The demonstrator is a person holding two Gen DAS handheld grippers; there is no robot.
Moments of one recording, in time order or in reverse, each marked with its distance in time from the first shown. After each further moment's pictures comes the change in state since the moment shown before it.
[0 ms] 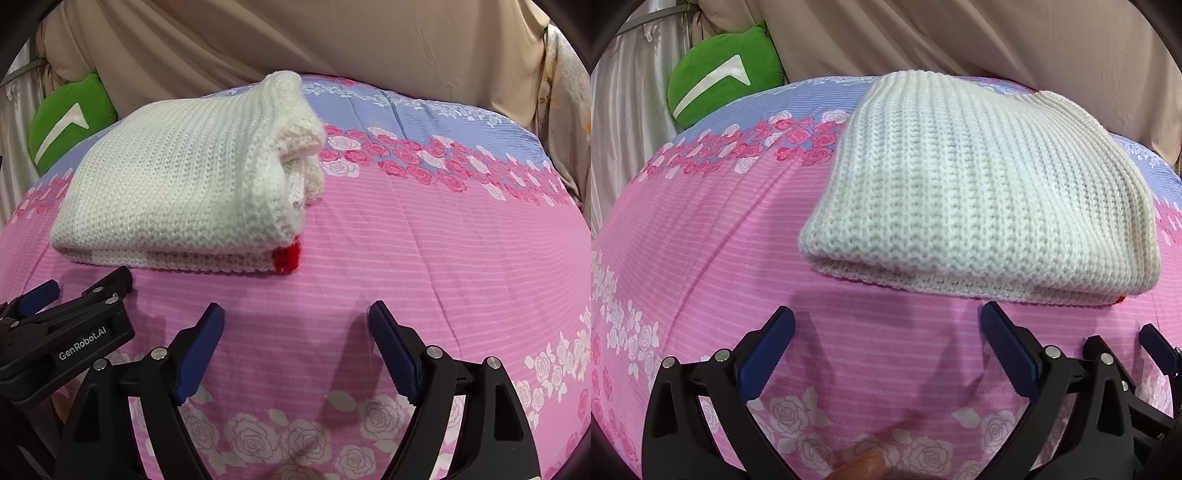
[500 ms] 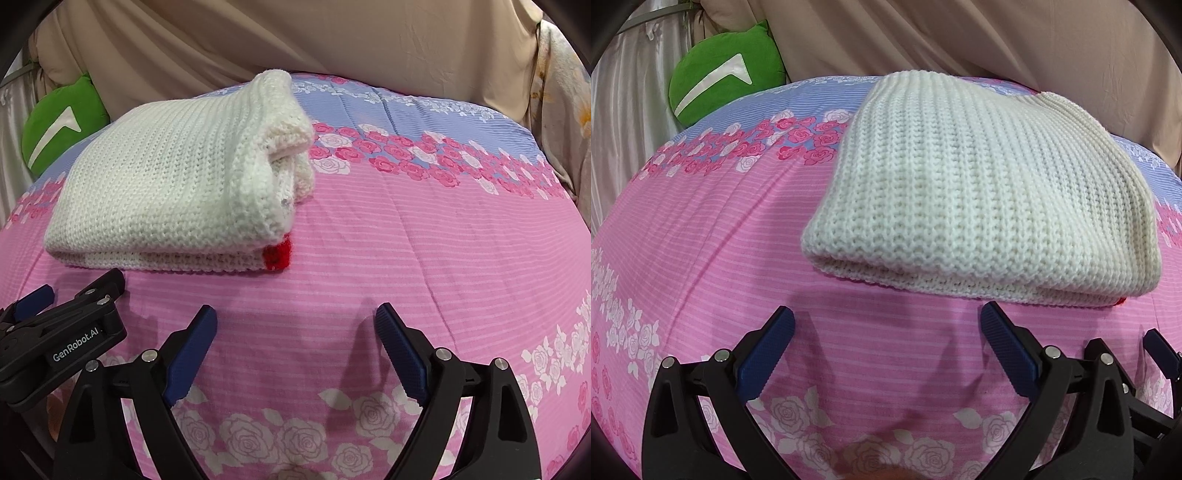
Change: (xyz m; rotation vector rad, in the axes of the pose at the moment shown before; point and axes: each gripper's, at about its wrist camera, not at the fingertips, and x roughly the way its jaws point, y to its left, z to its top) left arm 0.001 0.001 0.000 -0.006 -0.001 -0.002; right arm 0.001 -0.002 -0.001 0.017 0.001 -0.011
